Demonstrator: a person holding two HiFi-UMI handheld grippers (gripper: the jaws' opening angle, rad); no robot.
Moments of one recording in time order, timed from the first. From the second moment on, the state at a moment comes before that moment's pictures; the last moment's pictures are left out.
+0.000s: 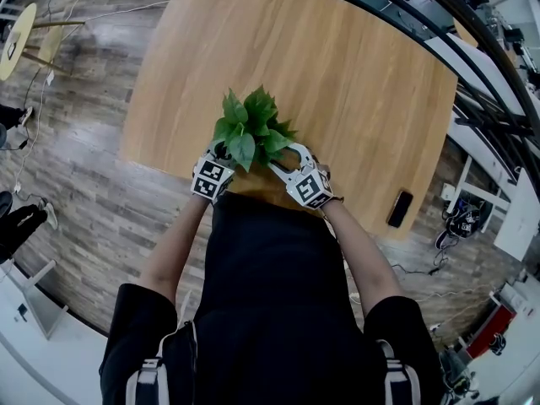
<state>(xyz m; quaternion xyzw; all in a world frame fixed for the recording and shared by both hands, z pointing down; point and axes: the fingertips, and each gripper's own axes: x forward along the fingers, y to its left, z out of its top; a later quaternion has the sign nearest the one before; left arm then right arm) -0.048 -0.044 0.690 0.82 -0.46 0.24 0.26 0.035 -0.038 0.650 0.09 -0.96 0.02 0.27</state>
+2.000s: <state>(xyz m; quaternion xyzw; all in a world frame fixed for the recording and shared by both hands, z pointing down) -0.066 -0.049 0.698 0.83 -0.41 0.25 0.28 0.029 -0.036 0.654 0.20 -0.93 0.06 0.29</state>
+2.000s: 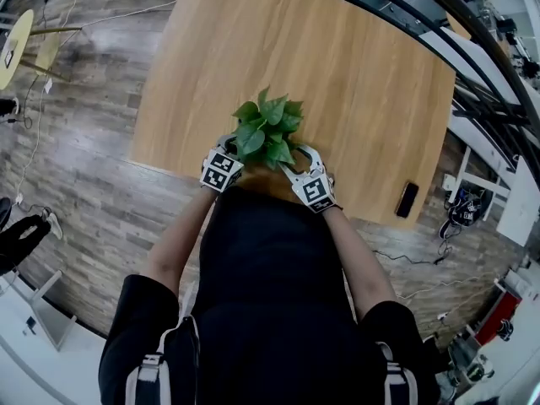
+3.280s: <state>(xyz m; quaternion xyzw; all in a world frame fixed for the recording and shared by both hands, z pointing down) -0.066 -0.049 0.694 0.89 -0.30 0.27 0.23 0.008 -0.040 0.669 0.30 -0.90 0.08 0.31</state>
